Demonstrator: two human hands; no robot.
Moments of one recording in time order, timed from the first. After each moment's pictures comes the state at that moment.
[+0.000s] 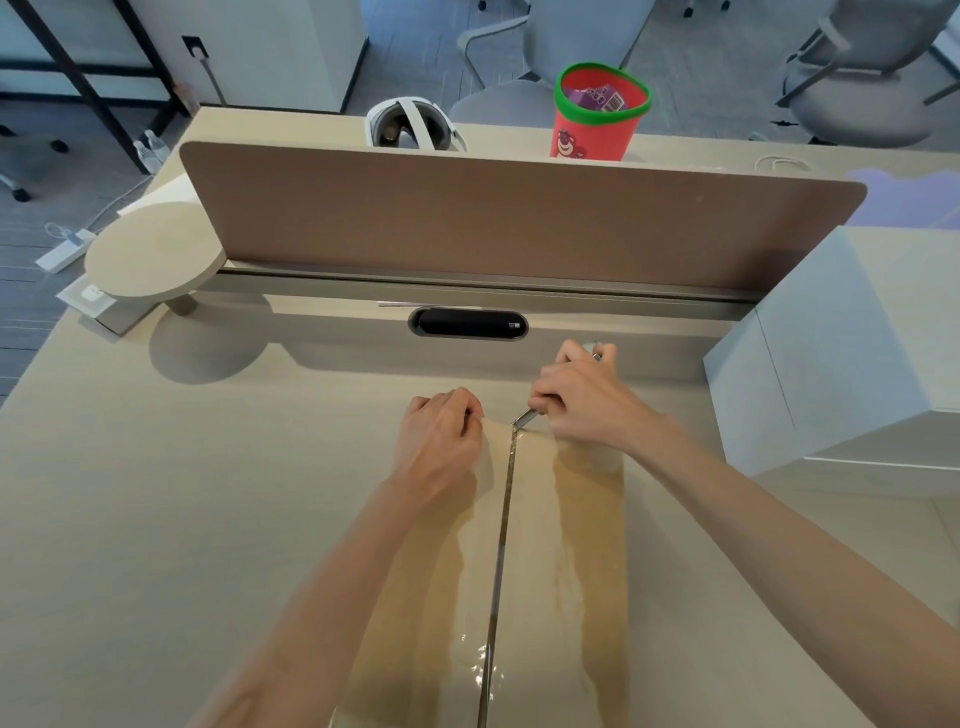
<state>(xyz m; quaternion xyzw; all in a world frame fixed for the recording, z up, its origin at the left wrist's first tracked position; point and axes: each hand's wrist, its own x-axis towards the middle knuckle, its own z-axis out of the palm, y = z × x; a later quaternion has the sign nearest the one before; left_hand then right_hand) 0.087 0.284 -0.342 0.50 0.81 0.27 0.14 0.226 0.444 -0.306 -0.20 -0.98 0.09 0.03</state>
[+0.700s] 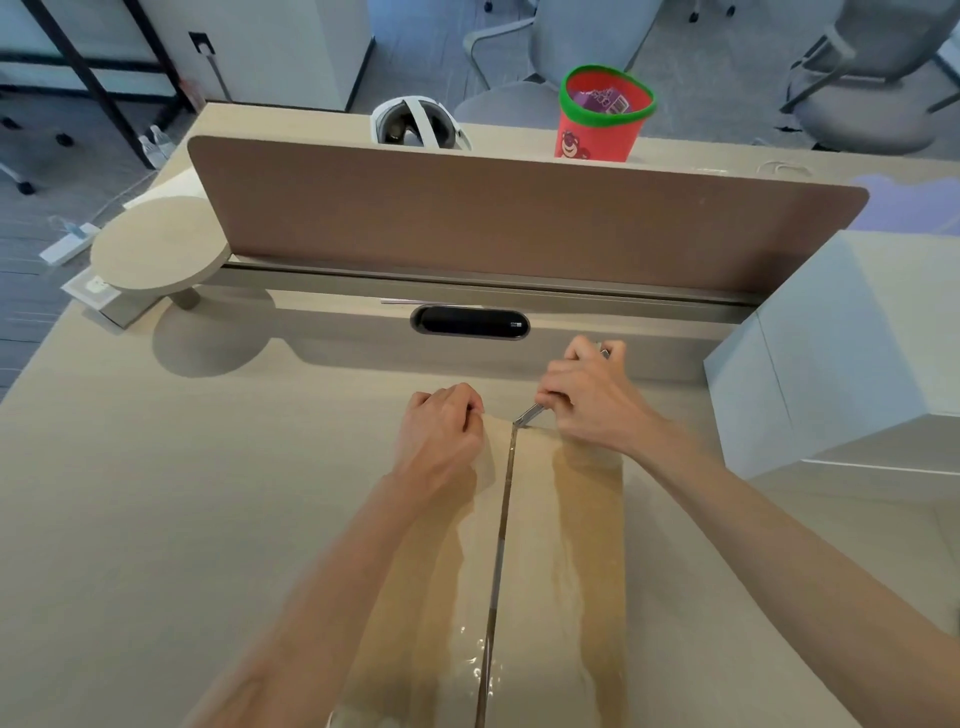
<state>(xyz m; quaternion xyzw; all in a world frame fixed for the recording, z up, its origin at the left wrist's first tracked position) 0.087 0.287 -0.340 0.50 0.81 0.26 0.14 0.235 0.444 -0.308 -0.19 -0.98 0.04 0.08</state>
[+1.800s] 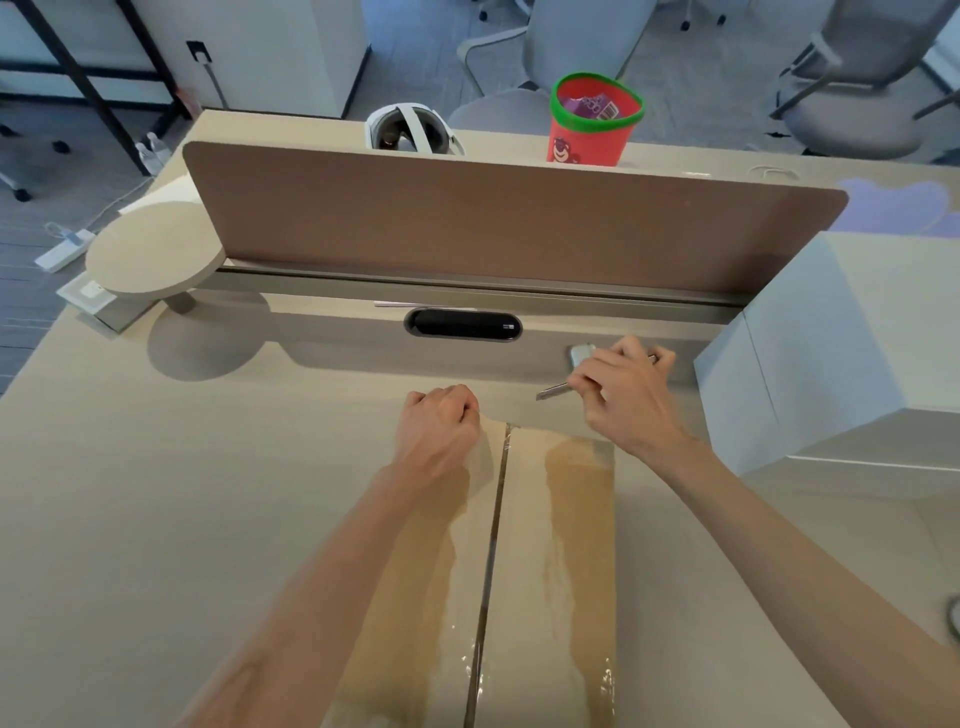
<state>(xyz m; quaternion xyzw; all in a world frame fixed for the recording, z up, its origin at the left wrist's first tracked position) 0.089 0.294 -0.335 0.48 0.83 0.24 0.17 0.268 0.450 -0.303 -0.30 -0.93 0.04 0.21</state>
